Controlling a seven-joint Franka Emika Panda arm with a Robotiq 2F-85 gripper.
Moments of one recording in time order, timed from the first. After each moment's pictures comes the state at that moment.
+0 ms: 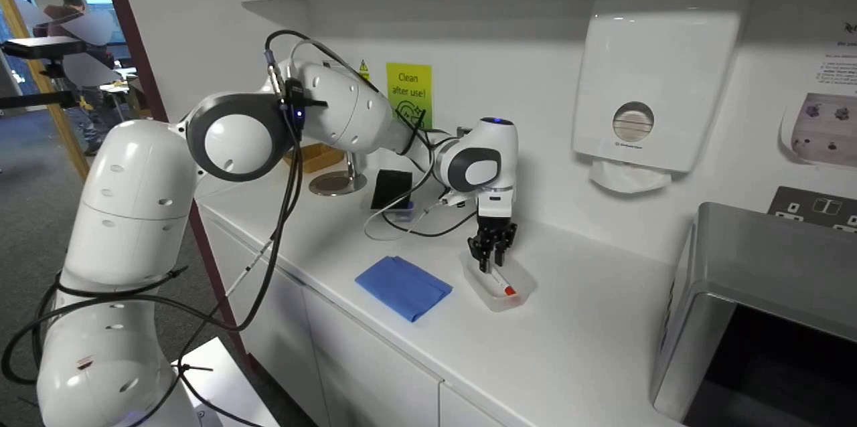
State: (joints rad) arm -0.12 0.48 -0.20 -1.64 0.04 2.12 1.45
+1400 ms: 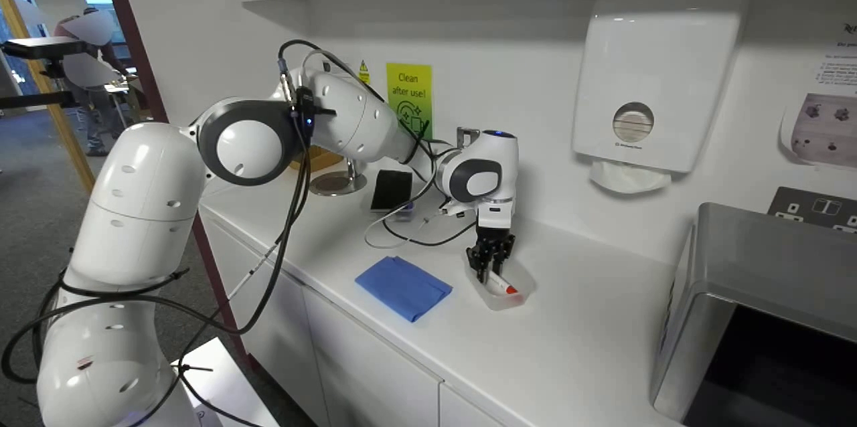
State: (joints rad) arm -0.12 0.52 -0.20 -1.64 0.04 2.12 1.45
